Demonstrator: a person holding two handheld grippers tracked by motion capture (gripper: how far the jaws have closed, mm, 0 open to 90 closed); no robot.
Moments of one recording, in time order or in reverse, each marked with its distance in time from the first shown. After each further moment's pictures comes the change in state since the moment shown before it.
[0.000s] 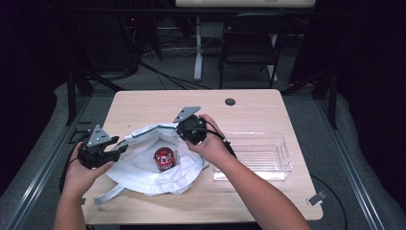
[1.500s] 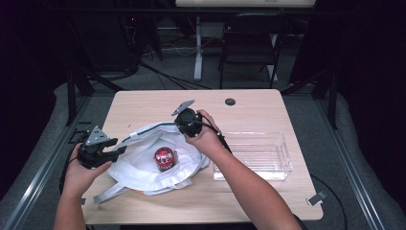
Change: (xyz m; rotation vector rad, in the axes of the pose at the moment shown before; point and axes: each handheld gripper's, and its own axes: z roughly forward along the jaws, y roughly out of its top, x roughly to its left) left arm 0.011 -0.012 0.010 0.028 -0.024 -0.046; right arm -0.020 0.002 0.038 0.105 -0.043 0.063
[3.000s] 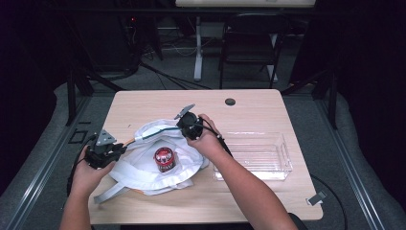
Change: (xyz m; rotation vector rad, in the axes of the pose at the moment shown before) left arm -0.002 -0.008 0.025 0.075 0.042 -0.007; right arm -0.004 -0.017 0.025 0.069 -0.005 0.033
